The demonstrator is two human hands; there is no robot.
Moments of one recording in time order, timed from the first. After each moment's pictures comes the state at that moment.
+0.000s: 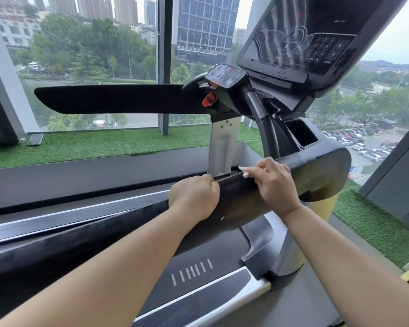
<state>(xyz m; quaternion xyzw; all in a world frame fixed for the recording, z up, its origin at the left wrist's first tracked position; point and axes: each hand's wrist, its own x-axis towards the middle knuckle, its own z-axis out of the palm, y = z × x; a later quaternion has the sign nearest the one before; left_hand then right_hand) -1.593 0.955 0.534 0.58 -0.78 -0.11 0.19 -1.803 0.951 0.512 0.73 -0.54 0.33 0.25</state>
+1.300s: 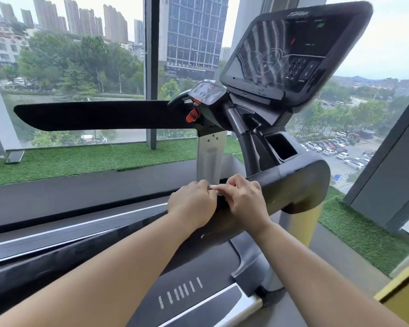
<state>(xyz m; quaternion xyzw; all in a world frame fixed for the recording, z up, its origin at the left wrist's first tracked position) -1.628 0.948 0.550 0.56 -0.78 -0.16 0.20 -1.780 0.954 0.513 0.73 -0.56 0.34 0.19</state>
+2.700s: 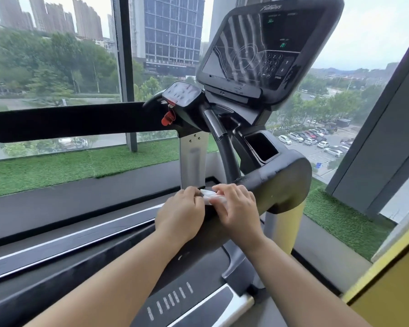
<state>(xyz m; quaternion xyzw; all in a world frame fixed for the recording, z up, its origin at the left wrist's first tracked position) -1.660 0.931 0.544 0.55 -0.76 -0.23 0.25 -1.797 0.960 0.516 0.67 -0.63 0.38 0.12</state>
